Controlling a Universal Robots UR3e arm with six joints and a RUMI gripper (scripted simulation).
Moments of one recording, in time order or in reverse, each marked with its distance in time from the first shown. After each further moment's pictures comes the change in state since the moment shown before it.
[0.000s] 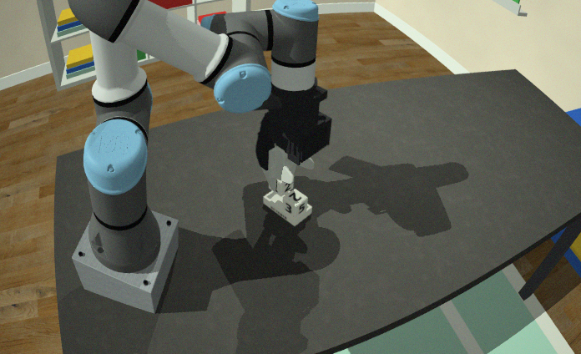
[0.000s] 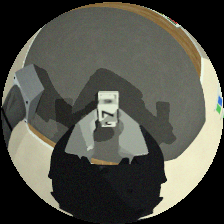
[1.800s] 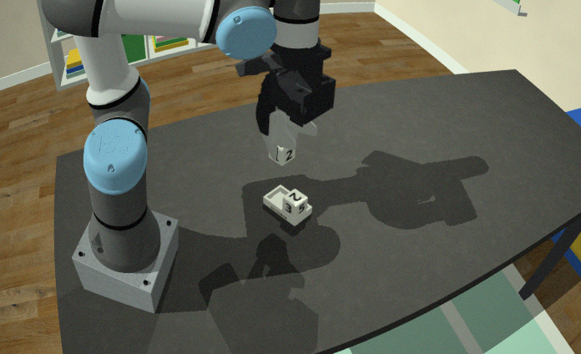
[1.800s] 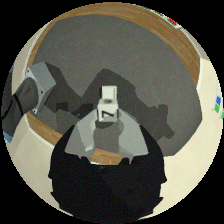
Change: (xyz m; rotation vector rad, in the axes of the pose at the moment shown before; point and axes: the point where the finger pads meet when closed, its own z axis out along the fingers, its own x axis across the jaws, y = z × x) arm 0.000 0.000 -0.071 0.002 -0.003 -0.010
